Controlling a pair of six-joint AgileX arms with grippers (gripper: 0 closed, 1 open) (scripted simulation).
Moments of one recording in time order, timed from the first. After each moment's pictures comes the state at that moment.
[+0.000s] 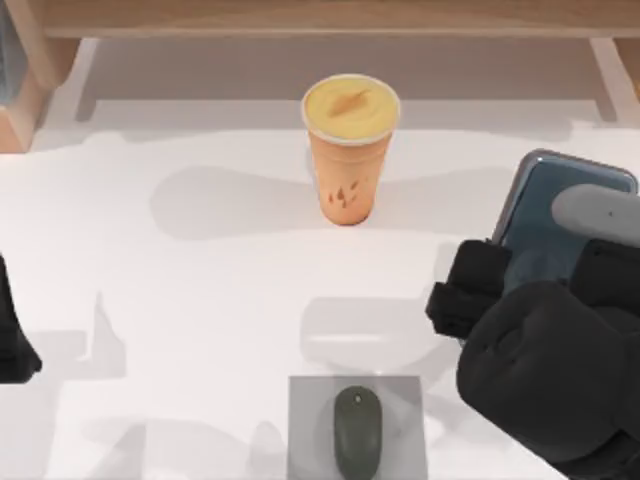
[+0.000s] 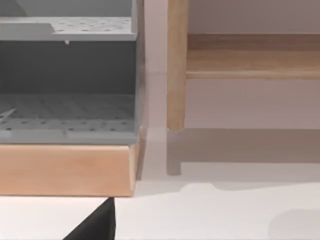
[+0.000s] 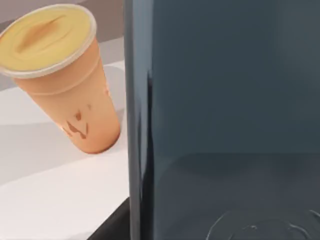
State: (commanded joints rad) left arm 0.00 0.00 0.00 0.00 0.00 0.00; right arm 1.16 1.17 0.85 -0.67 0.97 1.12
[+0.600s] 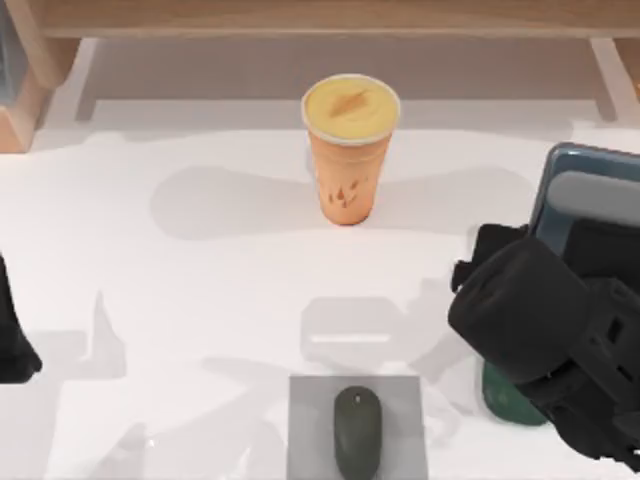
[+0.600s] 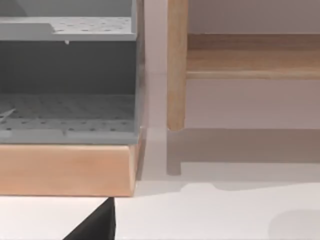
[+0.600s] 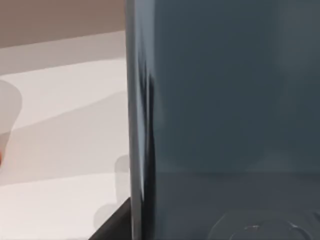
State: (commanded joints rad) left arm 0.00 0.00 0.00 0.00 0.00 0.00; right arm 0.98 1.28 0.78 -0.54 1.02 0.94
